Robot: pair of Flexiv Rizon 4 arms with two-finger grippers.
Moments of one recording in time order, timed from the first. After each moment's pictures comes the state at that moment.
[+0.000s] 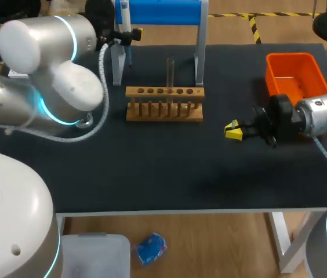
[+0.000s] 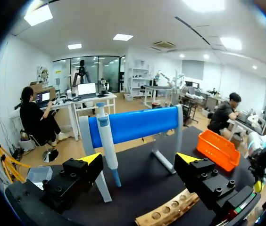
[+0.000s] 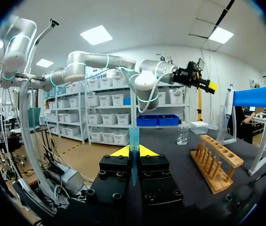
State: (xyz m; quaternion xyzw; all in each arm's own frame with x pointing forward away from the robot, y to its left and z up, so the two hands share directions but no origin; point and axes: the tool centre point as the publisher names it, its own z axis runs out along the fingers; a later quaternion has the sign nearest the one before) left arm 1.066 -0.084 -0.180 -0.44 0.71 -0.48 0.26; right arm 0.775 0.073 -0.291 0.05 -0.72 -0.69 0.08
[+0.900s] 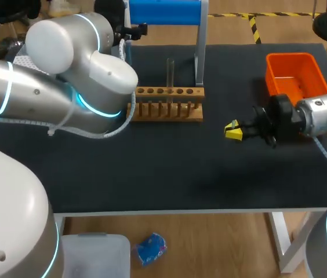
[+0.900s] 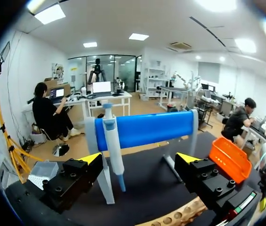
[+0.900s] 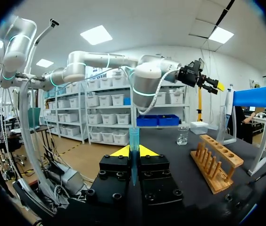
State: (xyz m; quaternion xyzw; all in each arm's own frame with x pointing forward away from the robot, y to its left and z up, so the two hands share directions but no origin) left arm 1.088 -0.086 -0.182 -0.50 0.68 -0.46 0.30; right arm 0.775 0.073 -0.291 0.05 -0.72 -0.69 0.08
